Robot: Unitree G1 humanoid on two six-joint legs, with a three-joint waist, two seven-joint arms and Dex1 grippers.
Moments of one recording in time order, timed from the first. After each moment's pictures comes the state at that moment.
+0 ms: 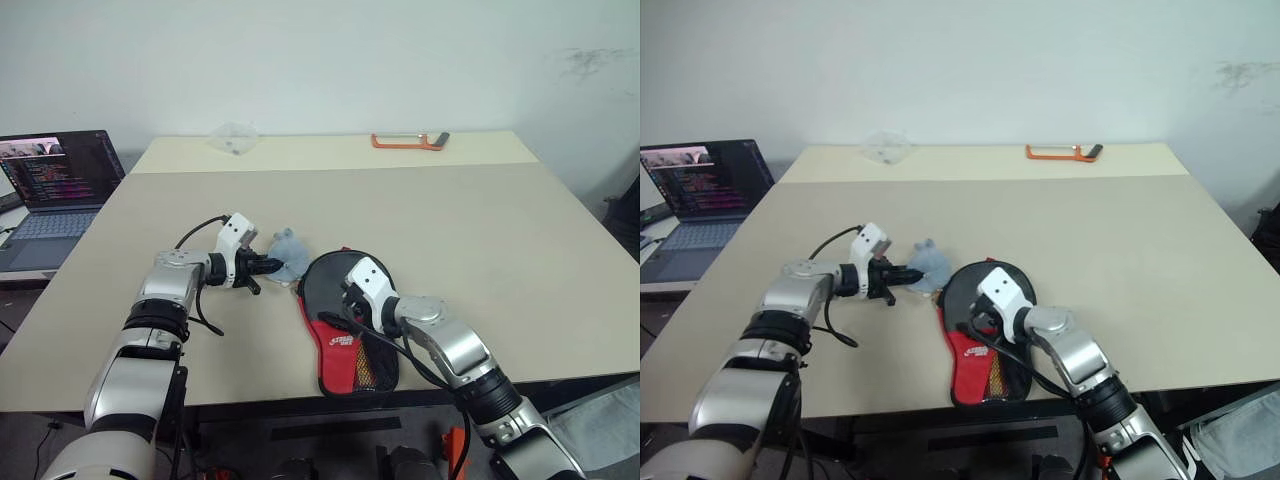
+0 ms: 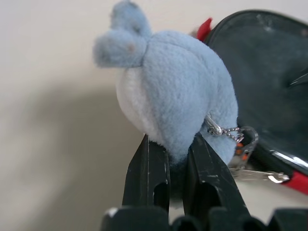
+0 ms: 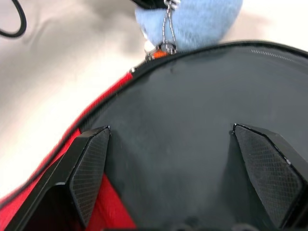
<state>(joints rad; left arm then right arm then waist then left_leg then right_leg) -0.92 0.56 -0.06 0.95 -0.07 0.22 -1.06 -0.53 -0.20 0.37 0.01 0.07 0.65 0.60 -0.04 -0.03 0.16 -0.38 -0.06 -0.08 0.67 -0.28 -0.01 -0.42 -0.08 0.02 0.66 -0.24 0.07</state>
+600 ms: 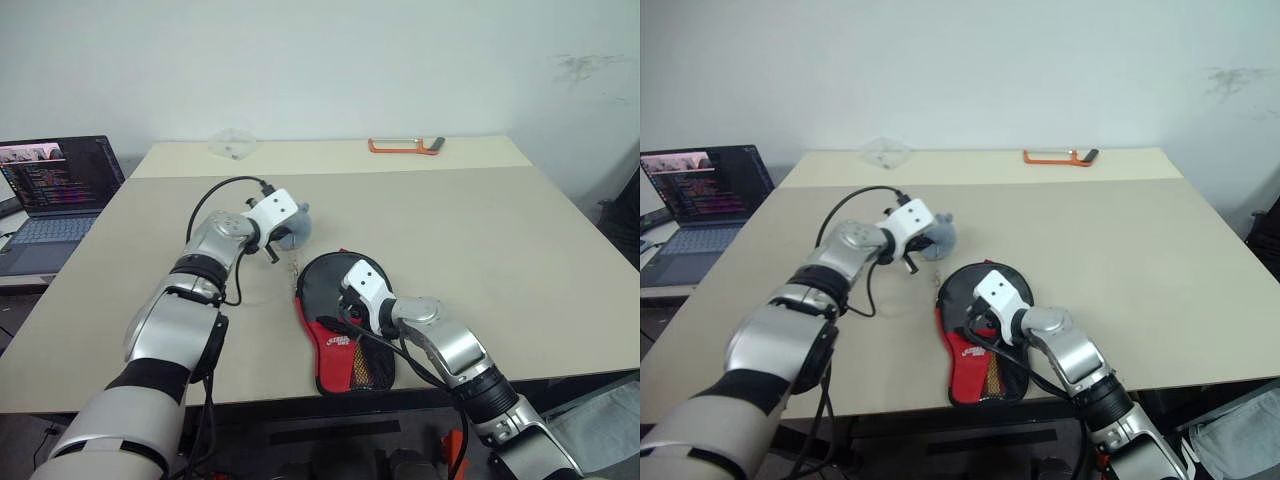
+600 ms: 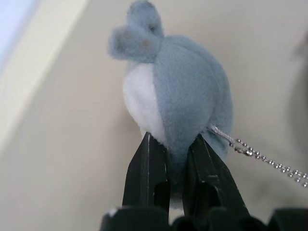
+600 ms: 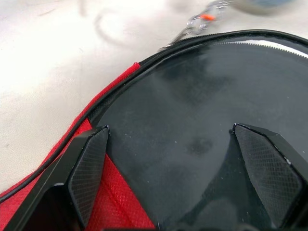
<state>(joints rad) -1.27 0.40 -0.29 1.35 0.34 -0.13 -0.56 -0.54 -0.17 0.40 0.07 0.05 0.65 0.61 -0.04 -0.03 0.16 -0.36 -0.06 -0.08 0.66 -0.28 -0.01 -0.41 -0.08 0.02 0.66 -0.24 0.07</state>
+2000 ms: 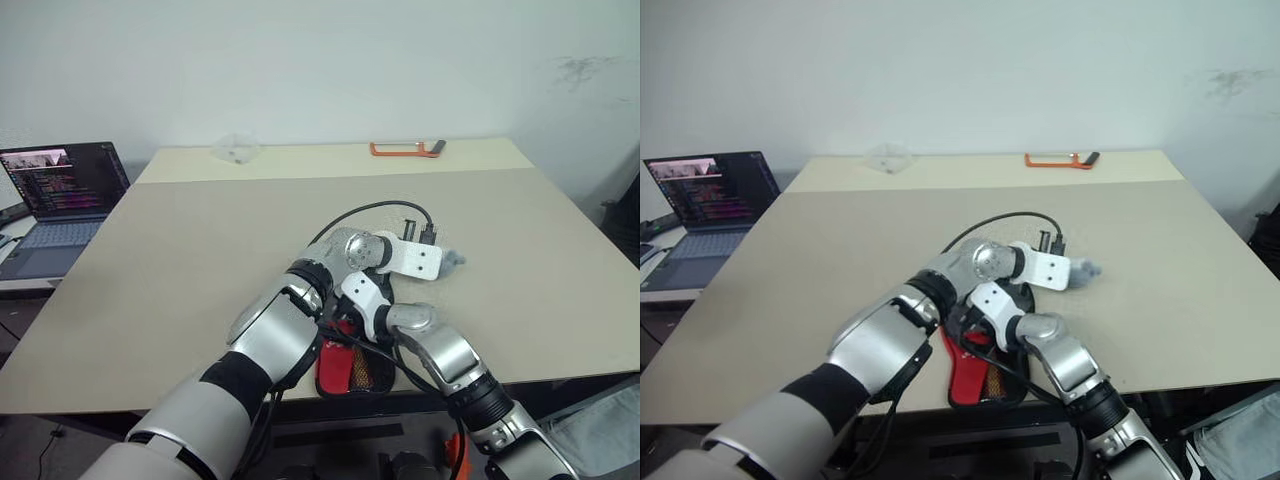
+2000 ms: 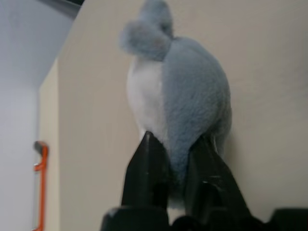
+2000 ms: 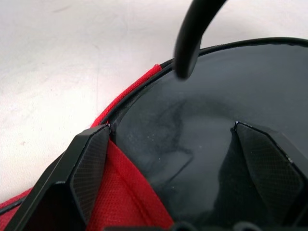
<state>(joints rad) -1.34 -0.02 -0.44 1.39 0.56 -0.57 -0.60 -0.51 -0.15 0.43 0.06 0.01 0.64 0.61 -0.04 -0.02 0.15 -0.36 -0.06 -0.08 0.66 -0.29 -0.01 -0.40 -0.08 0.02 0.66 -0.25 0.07</state>
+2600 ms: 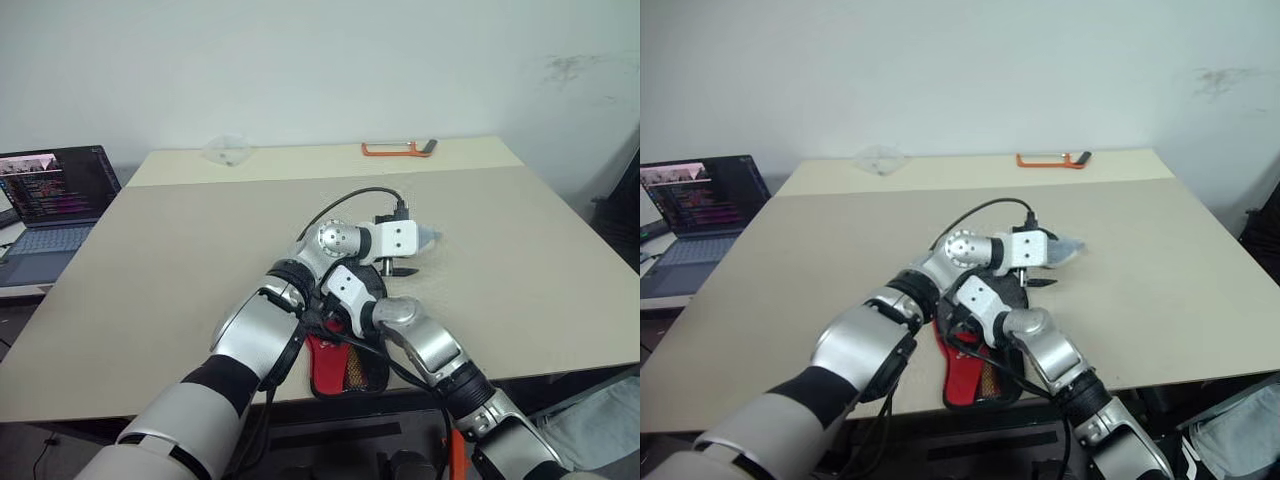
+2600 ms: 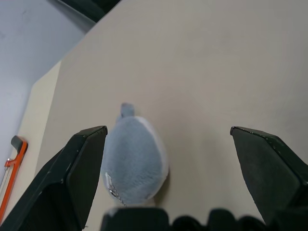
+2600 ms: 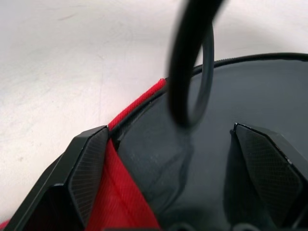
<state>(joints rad) -1.30 0.07 -0.27 1.34 0.35 -0.57 -0.81 -0.58 -0.09 0.43 0.20 0.00 0.56 0.63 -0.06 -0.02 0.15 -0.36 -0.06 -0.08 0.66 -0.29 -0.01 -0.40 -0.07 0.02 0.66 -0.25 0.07</state>
